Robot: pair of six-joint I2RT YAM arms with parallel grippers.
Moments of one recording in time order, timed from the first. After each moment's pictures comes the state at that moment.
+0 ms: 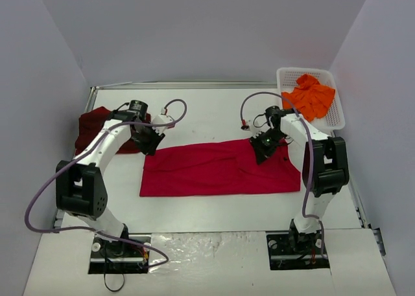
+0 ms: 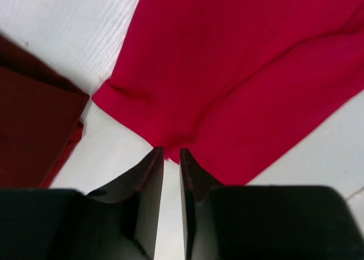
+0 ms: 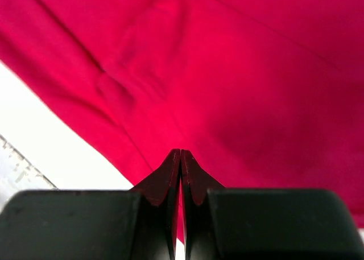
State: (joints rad) left arm -0.20 1.58 1.32 -0.95 0.30 0.60; right arm 0.17 1.85 1.30 -0.98 -0.45 -0.63
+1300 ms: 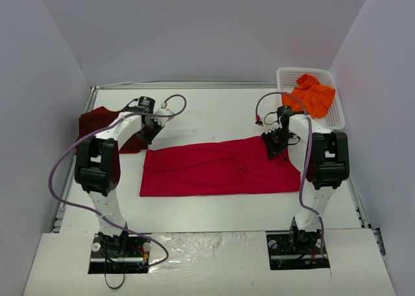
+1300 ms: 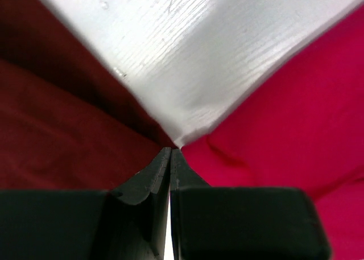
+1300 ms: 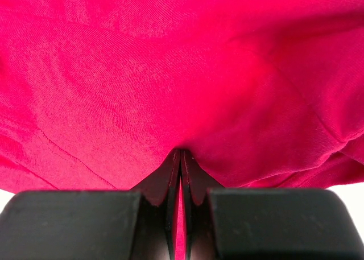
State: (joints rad) left arm -0.19 1.91 1.43 -0.70 0.05 0.51; right arm 0.04 1.93 1.28 -0.78 -0.29 -0.49
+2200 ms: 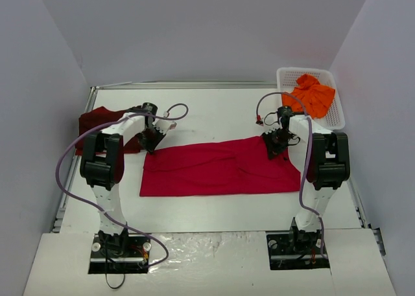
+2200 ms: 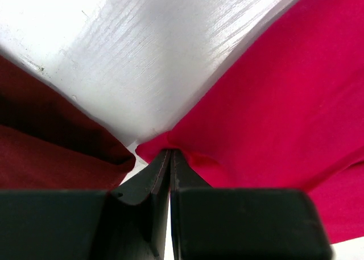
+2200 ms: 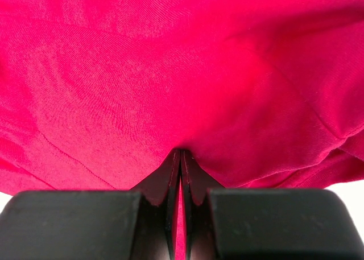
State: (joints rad) left arm -0.19 1.98 1.44 -0.81 0.12 0.52; right arm 0.04 1.93 1.27 -0.76 -0.28 -0.47
